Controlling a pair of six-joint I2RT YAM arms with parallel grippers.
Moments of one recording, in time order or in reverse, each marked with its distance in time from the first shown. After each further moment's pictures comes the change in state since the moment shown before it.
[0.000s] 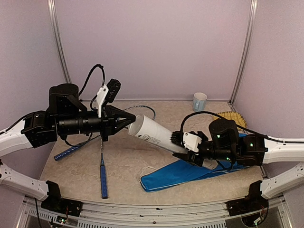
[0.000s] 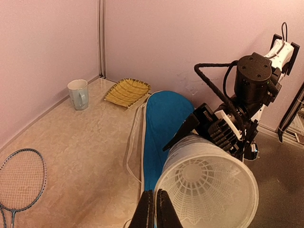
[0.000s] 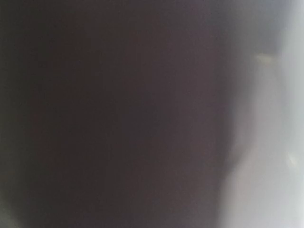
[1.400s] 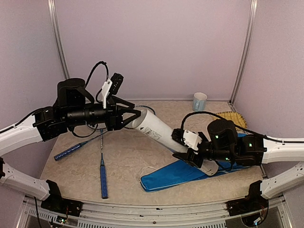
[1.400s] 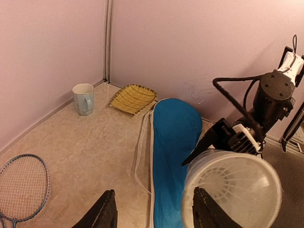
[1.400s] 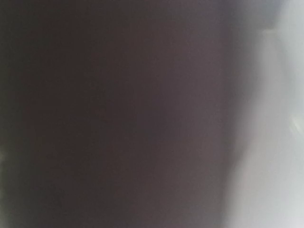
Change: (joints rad) left arm 0.116 0.089 0.010 0.106 0.127 0.002; right arm -0.002 0.010 0.000 -0.017 0.010 0.123
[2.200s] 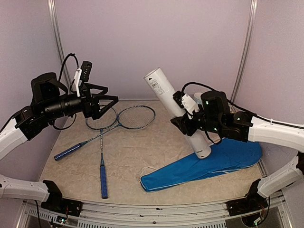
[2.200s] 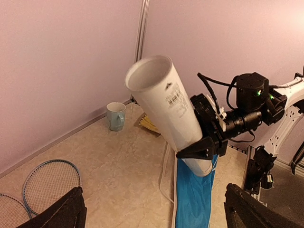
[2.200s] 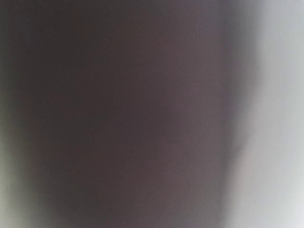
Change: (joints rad) left arm 0.259 -0.173 -0.024 -0.034 0.113 -0.029; right arm -0.240 0.206 0.245 0.036 0.010 0.153
